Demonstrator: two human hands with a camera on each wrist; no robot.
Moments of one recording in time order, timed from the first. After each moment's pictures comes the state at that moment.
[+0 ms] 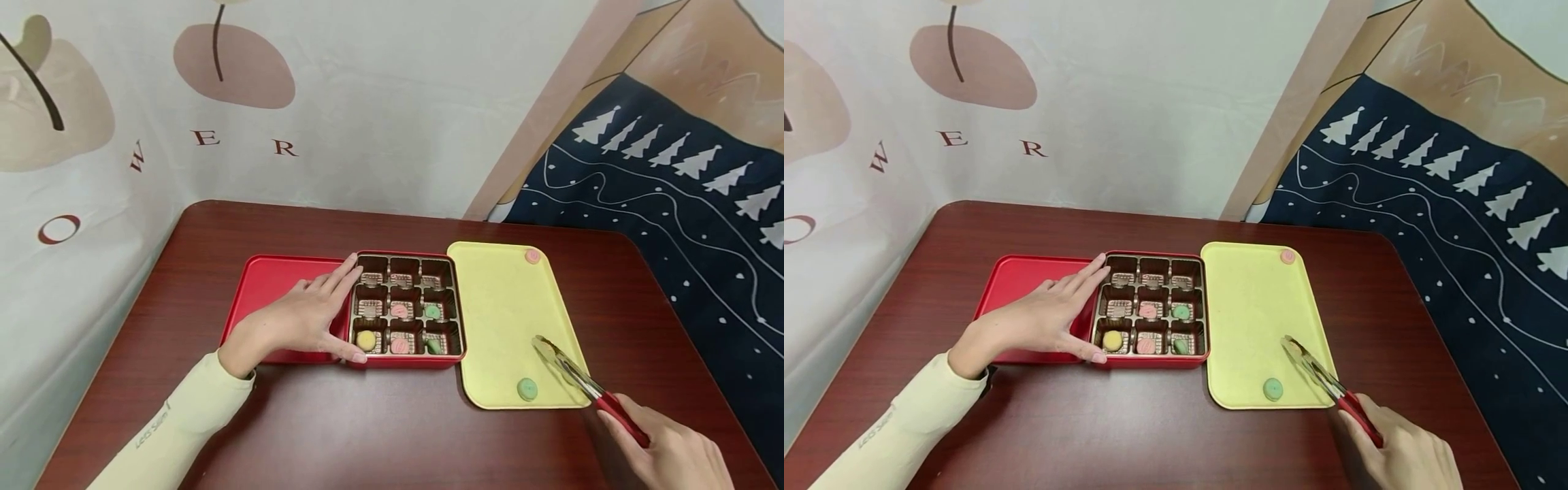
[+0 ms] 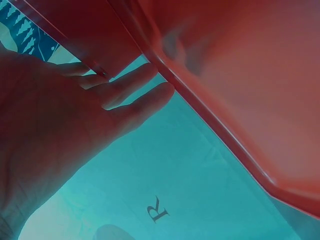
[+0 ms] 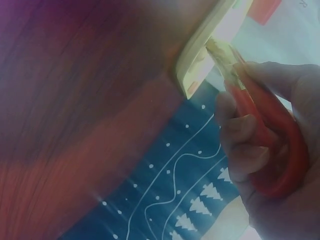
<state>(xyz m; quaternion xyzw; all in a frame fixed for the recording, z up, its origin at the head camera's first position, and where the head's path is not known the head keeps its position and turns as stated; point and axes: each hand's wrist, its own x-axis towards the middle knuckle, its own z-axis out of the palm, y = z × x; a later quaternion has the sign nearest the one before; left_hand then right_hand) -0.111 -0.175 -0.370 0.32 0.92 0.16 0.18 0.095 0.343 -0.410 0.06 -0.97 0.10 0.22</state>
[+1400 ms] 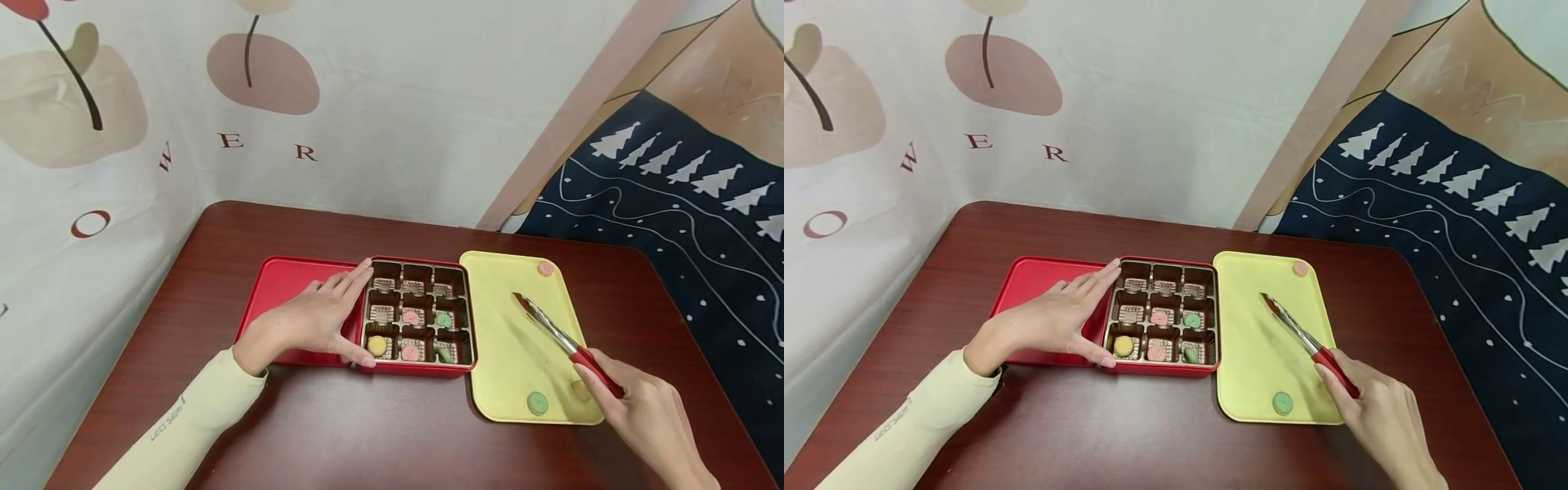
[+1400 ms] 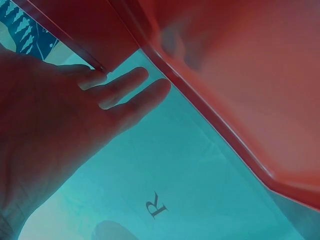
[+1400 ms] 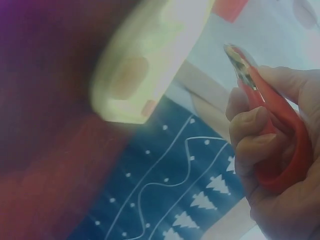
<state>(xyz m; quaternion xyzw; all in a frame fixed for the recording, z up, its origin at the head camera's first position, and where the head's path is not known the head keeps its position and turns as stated) -0.110 -0.176 -0.365 0.31 0.92 0.15 0.18 0.022 0.310 -0.388 0.14 -0.94 0.18 0.24</state>
